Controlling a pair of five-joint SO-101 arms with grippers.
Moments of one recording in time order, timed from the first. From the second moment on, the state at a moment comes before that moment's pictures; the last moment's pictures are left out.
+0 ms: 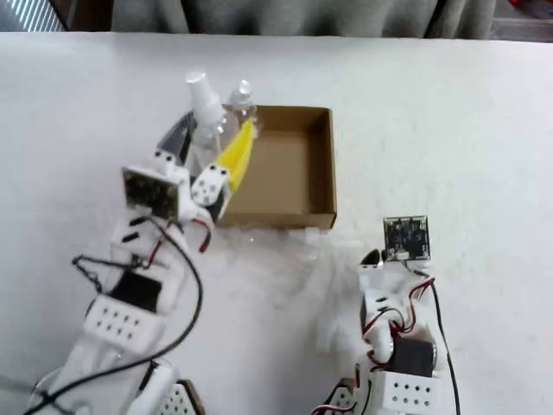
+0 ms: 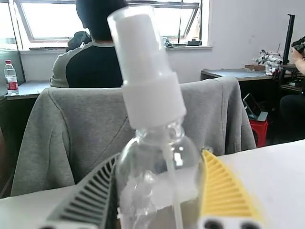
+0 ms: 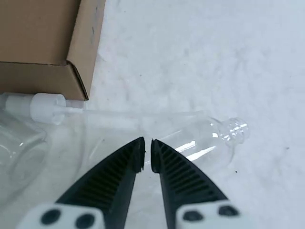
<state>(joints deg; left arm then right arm) 13.3 -54.5 70.4 -10.4 0.7 4.2 -102.5 96.4 56.2 12.8</state>
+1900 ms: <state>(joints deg) 10.1 -19.9 65.5 -44.6 2.2 4.3 -101.9 96.4 46.1 12.9</state>
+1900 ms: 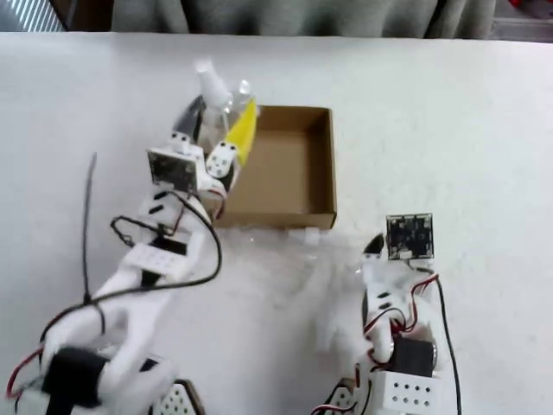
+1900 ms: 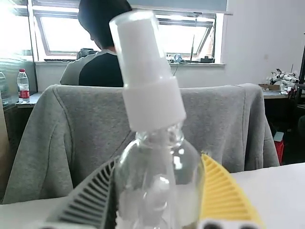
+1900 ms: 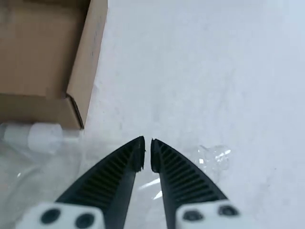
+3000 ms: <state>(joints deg) 11.1 -51.3 48.1 19.1 11.6 -44.7 -102.6 84.1 24.3 2.9</state>
